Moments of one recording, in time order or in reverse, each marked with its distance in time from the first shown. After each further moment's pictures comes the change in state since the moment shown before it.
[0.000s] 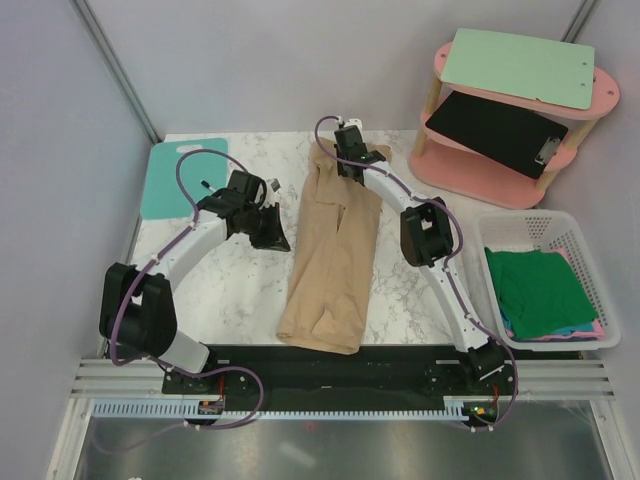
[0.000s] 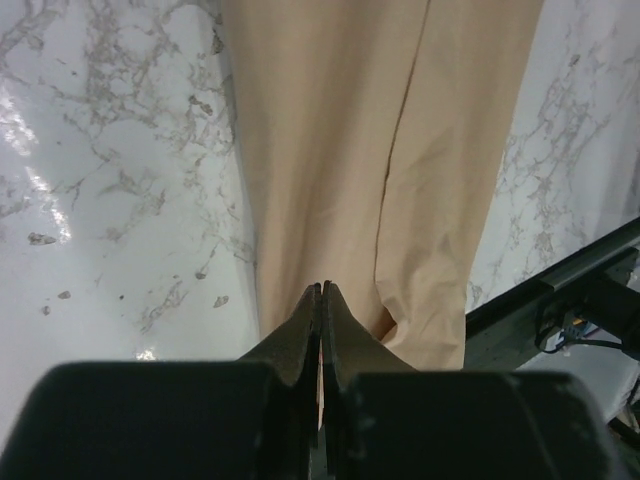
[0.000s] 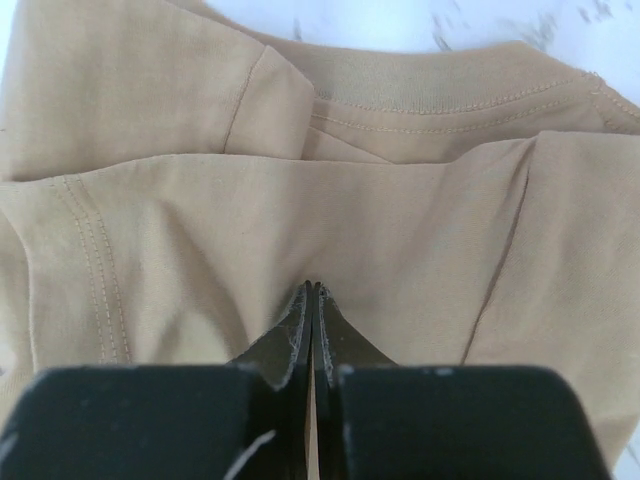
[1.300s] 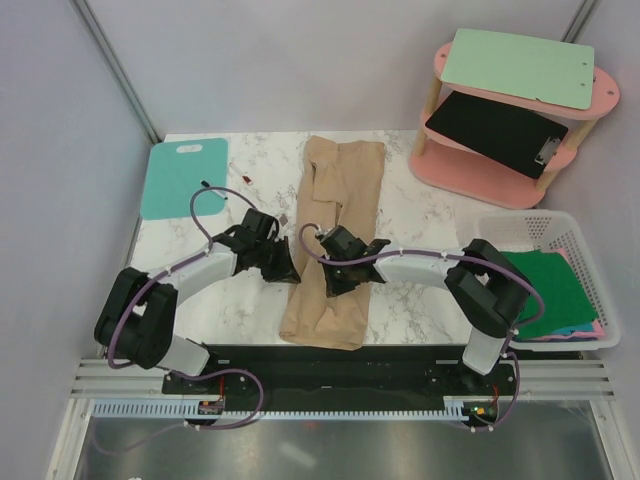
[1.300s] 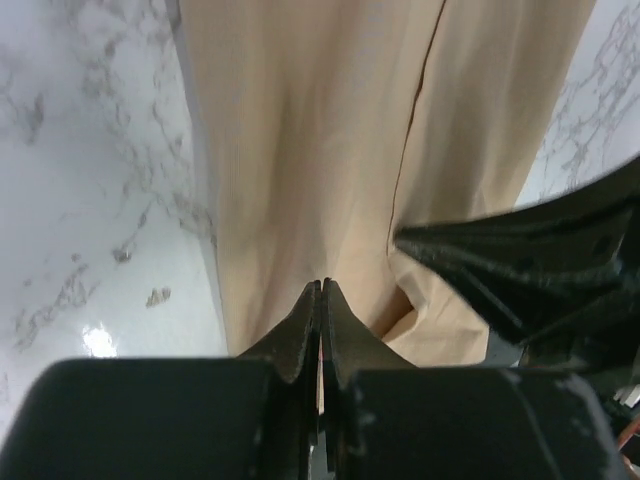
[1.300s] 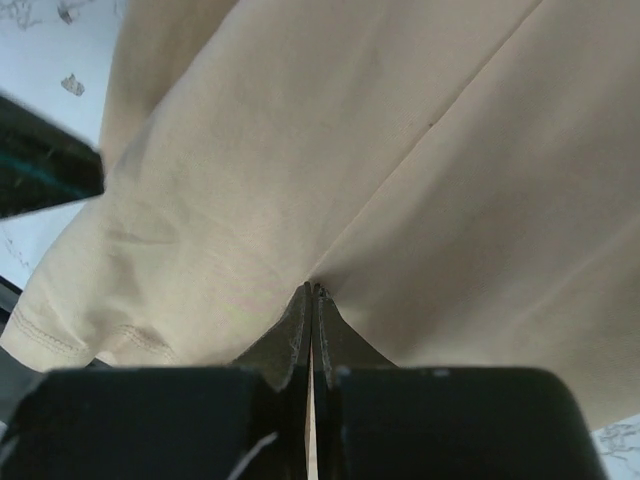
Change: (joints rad) left arm -0.118 -0.079 -0.361 0.301 0.019 -0.196; right arm 0.416 -0.929 -1.412 0.167 -0.406 0.254
